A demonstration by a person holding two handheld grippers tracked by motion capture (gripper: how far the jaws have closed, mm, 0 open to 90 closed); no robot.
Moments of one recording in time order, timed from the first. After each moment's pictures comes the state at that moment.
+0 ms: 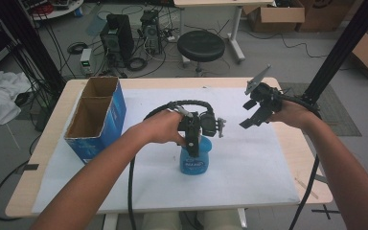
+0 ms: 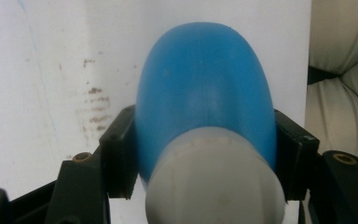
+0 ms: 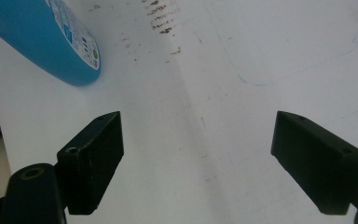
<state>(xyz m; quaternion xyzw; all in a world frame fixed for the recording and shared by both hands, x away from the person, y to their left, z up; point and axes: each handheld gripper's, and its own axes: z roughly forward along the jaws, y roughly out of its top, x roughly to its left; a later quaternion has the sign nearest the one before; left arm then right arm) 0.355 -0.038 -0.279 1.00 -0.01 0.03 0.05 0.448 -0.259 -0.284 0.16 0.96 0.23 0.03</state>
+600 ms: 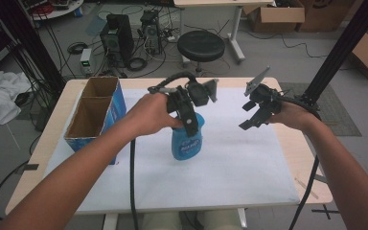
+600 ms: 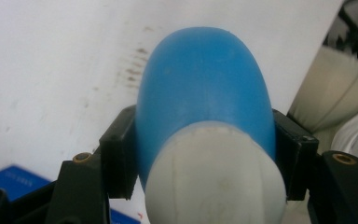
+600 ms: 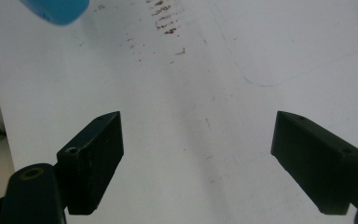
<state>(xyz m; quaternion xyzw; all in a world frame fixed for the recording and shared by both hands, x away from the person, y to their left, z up) 0.361 0.002 -0.192 0.96 0.25 0.05 0.09 0.444 -0.256 -0.285 0.16 0.96 0.23 0.03</state>
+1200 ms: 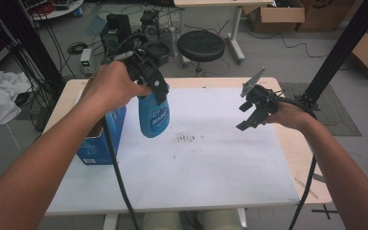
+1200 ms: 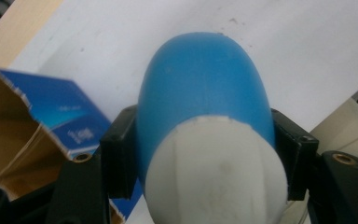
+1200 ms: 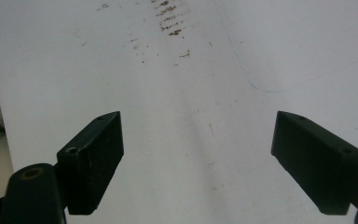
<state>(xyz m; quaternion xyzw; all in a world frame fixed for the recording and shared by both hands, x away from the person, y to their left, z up) 0.384 0.078 -0.133 0.89 0.43 0.08 0.09 0.447 -0.249 -0.290 0.15 0.96 0.23 0.02</state>
